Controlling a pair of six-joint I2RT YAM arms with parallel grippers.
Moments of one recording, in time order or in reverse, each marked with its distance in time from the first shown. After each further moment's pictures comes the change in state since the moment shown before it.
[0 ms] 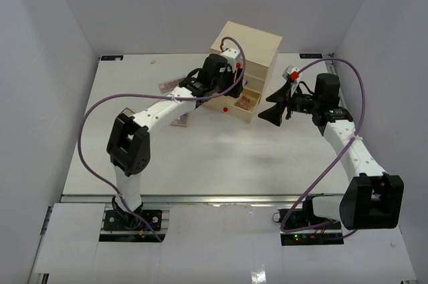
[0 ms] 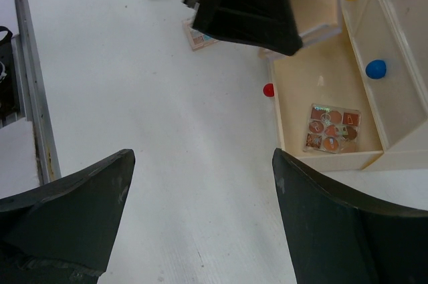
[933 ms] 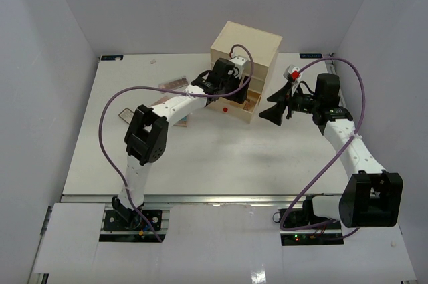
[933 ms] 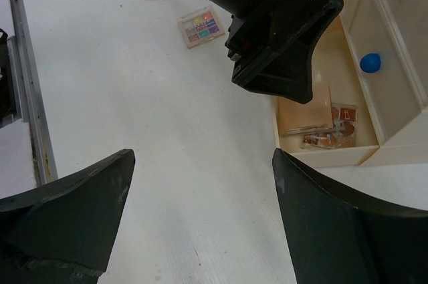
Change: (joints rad) left arm 0.012 0.225 0.136 -0.033 0.071 0.034; right arm -0.013 0.016 0.000 0.007 0.000 0.002
